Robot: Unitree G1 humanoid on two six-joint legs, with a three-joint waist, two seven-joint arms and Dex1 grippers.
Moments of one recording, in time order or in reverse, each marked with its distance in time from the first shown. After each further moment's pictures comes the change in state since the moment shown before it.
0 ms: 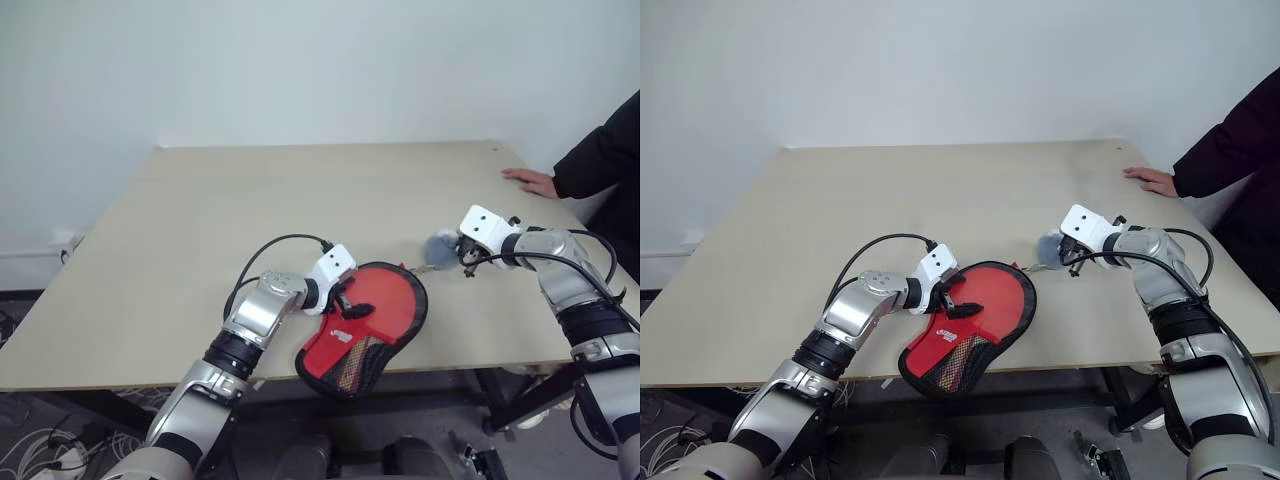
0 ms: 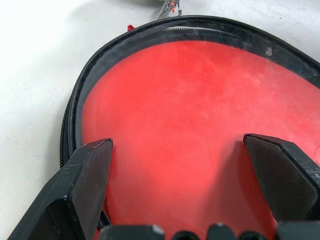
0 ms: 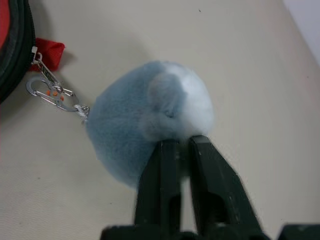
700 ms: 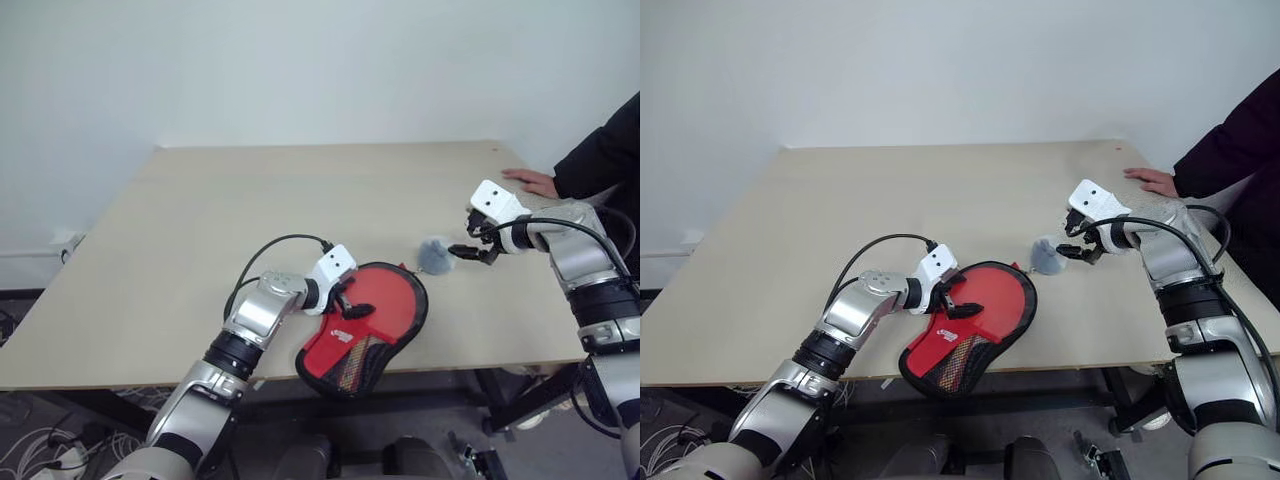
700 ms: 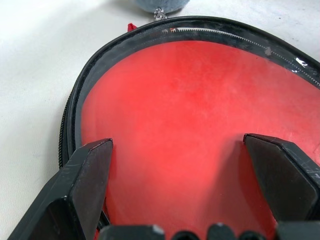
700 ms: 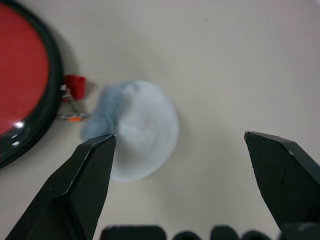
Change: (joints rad) left arm 0.000 -0.003 0.000 0.000 0.000 0.000 0.001; right arm -0.098 -0.052 0.003 -0.100 0.060 0.243 0.261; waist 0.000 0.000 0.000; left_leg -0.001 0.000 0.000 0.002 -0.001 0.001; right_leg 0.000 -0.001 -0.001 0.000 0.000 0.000
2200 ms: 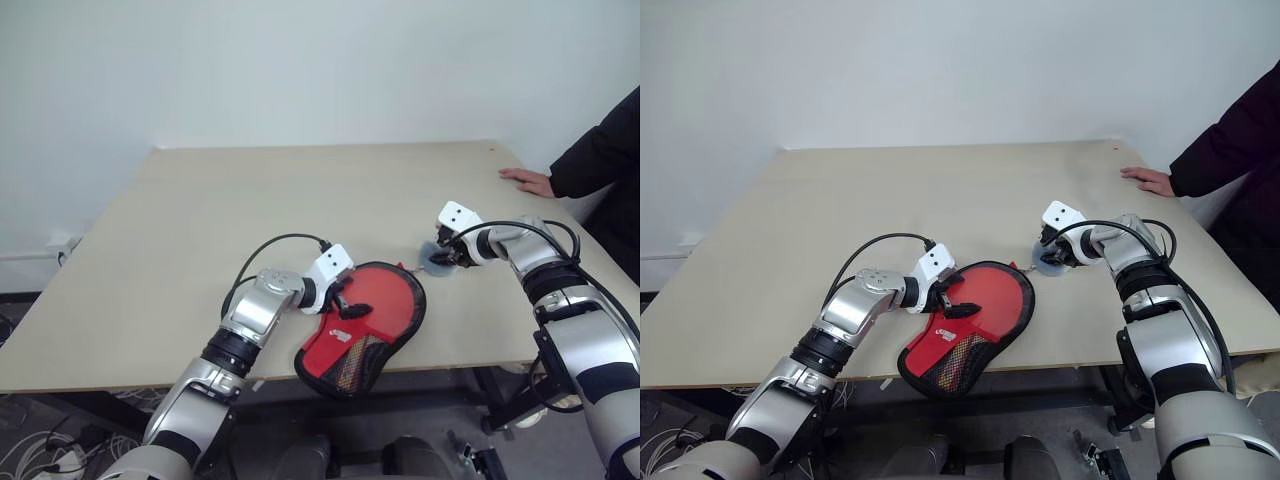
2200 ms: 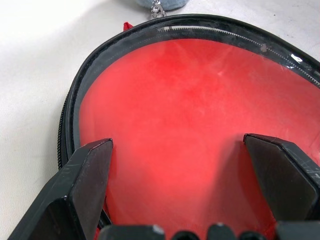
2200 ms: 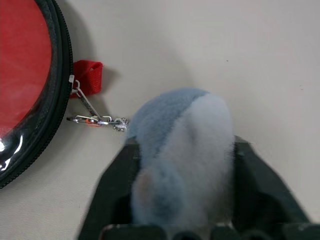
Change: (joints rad) left arm -0.016 0.015 0.001 0.032 0.000 -0.025 -0.034; right arm -0.205 0.217 0.055 0.633 -0.071 -0.281 -0.097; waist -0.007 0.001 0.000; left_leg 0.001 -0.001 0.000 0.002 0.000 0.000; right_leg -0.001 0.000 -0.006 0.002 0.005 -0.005
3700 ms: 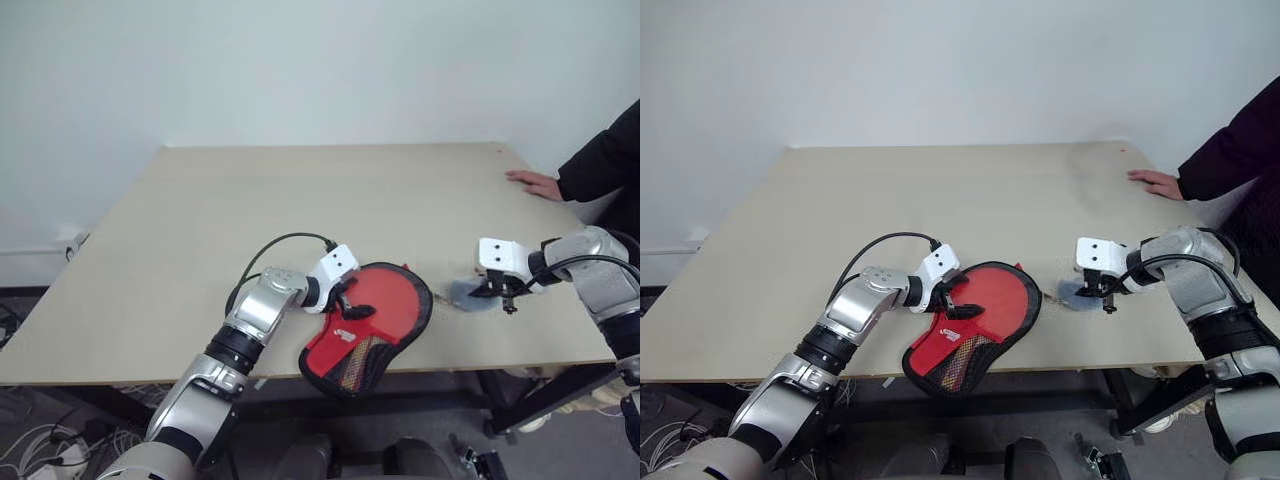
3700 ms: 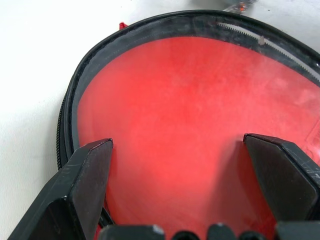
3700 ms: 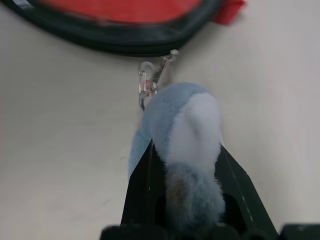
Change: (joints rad) left arm -0.018 -0.011 -0.020 0.017 0.017 -0.016 -0.031; right arm 0.413 -0.400 0.006 -0.785 0.102 -0.002 0.431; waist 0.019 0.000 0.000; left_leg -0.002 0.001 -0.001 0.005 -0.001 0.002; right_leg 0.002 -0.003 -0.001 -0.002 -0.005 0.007
